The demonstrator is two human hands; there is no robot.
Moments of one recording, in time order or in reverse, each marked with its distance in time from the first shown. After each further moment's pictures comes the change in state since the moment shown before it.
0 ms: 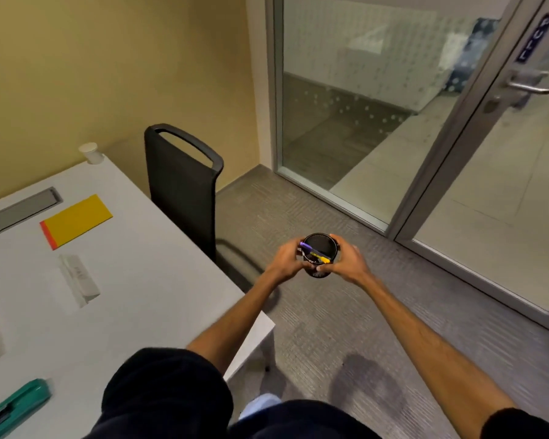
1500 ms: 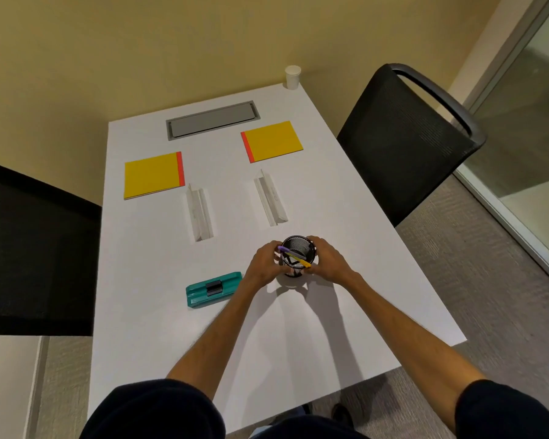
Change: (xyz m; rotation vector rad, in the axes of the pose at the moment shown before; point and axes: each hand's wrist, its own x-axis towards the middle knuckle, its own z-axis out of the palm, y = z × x) left_hand -0.291 -0.334 -0.291 -0.056 0.383 -0.507; right_hand -0.046 -0.293 0.429 -0.285 -0.603 -0.389
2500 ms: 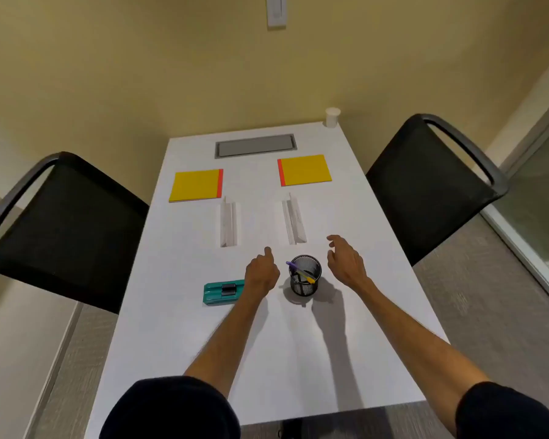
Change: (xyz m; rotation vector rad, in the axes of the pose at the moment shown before) left_hand -0.042 0.021 -0.019 0.444 0.238 -0.246; right_hand -0.008 -0.024 -0.043 -0.066 0.231 -0.081
